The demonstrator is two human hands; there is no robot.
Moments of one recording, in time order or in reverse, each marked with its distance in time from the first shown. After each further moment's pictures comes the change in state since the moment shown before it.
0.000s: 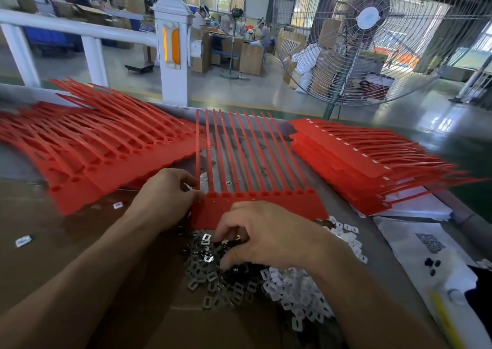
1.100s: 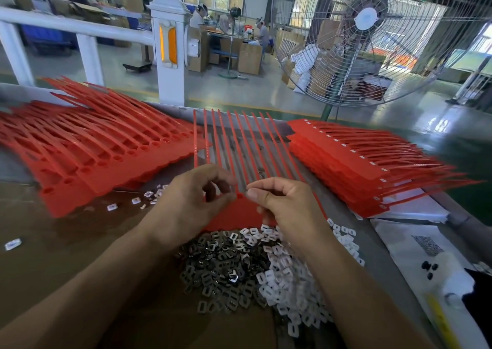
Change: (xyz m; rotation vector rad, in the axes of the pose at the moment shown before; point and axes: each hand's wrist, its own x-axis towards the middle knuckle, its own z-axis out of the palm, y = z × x) left_hand -0.028 0.034 0.015 -0.282 -0.011 0.477; right_hand 0.002 0.032 0.009 0.927 0.658 0.277
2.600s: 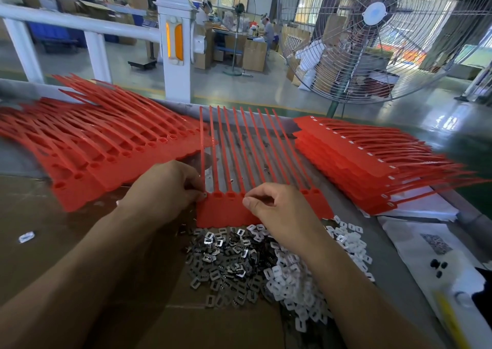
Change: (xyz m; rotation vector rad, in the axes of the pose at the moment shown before) left_hand 0.014 -0.034 -0.041 0.418 -0.120 -0.252; right_hand 0.000 0.008 0.006 -0.514 -0.096 -0.114
